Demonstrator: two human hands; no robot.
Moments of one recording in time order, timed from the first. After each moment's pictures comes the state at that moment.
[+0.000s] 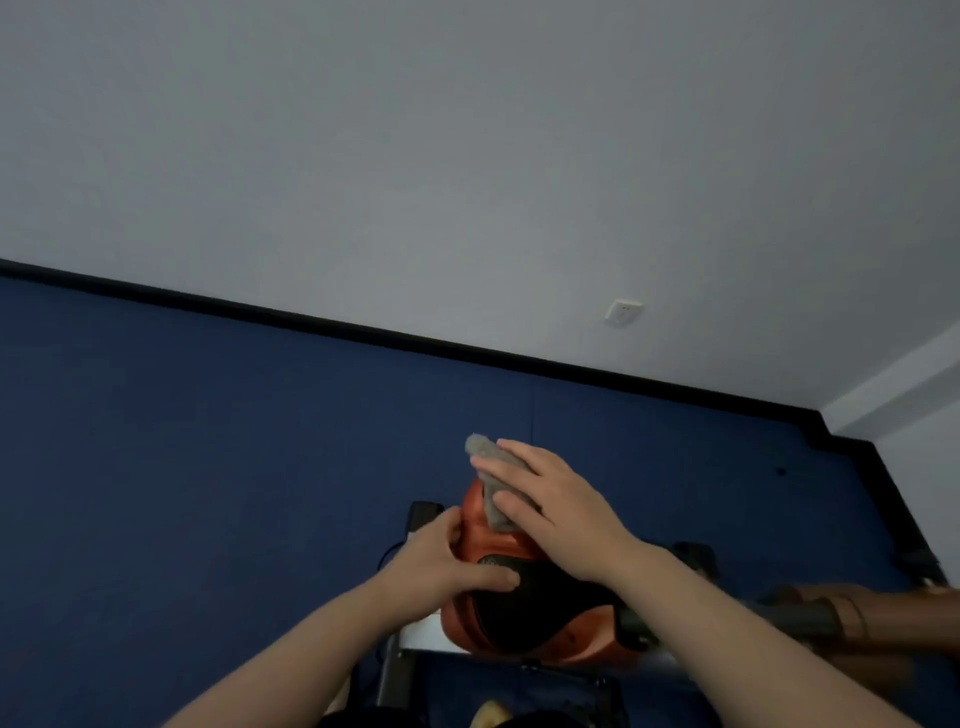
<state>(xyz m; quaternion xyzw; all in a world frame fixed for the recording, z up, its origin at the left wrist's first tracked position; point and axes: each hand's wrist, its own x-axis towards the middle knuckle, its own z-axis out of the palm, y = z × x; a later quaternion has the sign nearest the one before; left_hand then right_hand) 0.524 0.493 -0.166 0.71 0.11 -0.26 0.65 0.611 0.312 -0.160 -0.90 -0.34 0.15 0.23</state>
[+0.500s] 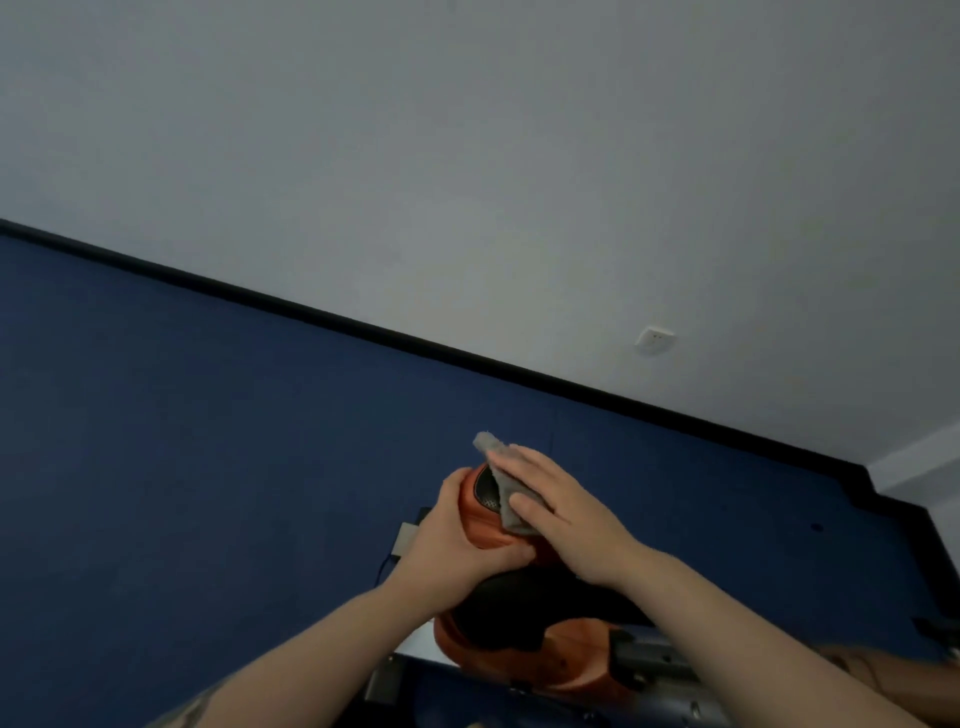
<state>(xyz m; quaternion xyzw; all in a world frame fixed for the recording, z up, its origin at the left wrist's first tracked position) 0.526 0.452 -0.178 0.76 0.13 -0.05 0.63 0.624 0.291 -0.164 -0.85 -0.34 0.23 0.33</state>
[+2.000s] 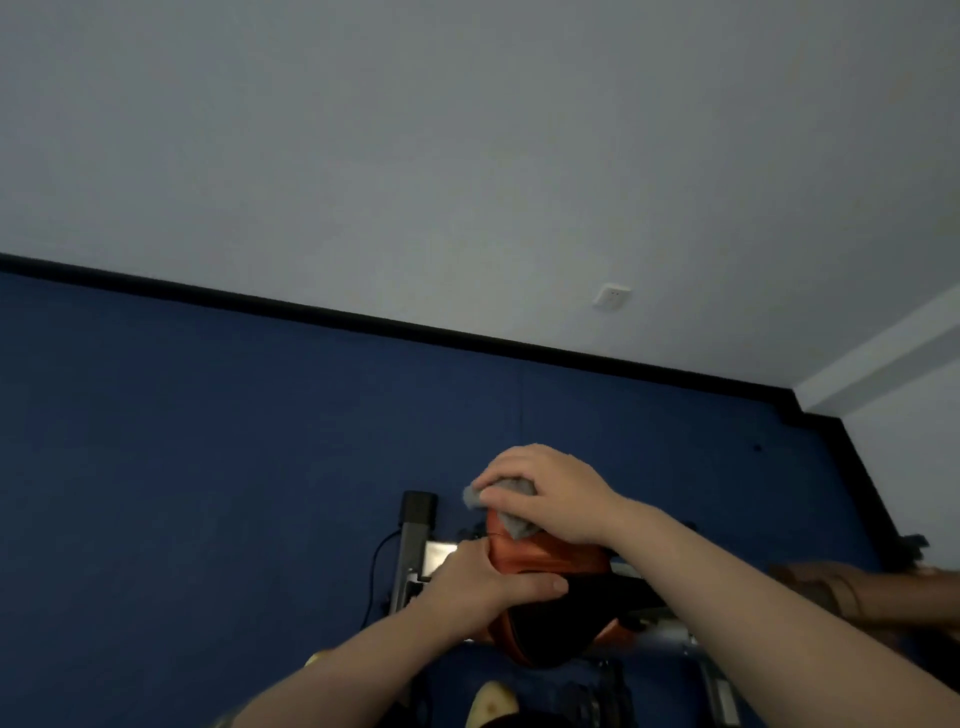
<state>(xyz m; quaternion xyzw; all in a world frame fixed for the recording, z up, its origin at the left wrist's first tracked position) 0.532 0.483 -0.194 0.66 0.08 -0.28 0.69 0.638 0.355 -0.143 -0.90 -0.30 0.25 0.21</state>
